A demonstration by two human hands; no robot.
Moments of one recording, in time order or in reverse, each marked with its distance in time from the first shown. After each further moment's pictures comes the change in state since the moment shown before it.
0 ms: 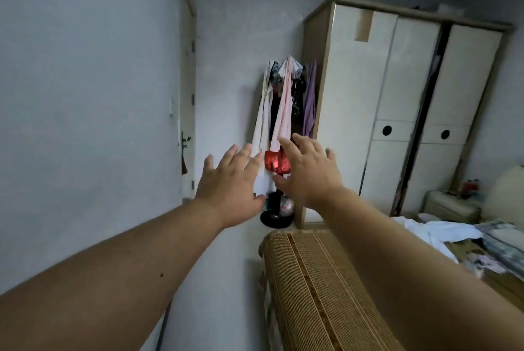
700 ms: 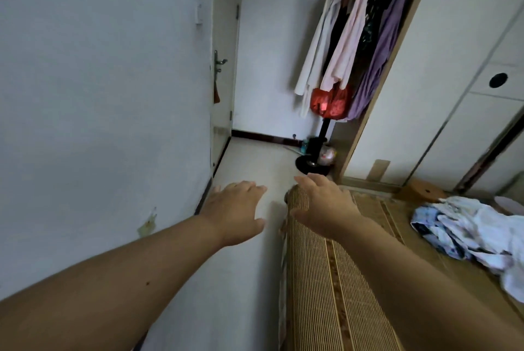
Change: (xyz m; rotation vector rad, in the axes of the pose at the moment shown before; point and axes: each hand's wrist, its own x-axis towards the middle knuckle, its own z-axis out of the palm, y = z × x) left_hand 0.044 -0.003 0.230 -0.174 -0.498 -0.228; right_hand 0.036 0.097 0.250 0.187 -0.567 -0.051
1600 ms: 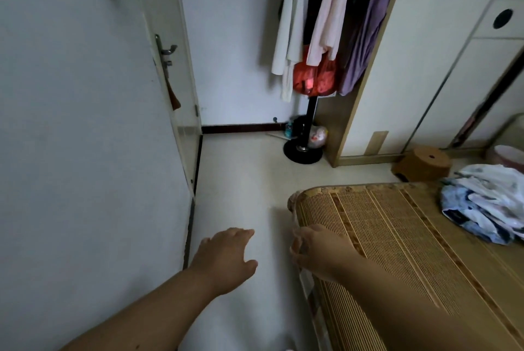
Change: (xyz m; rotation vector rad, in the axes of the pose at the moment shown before) left_hand 0.280 -0.195 0.104 -0.144 -0.385 0.043; right_hand 0.284 0.013 0.140 0.192 -0.372 0.233
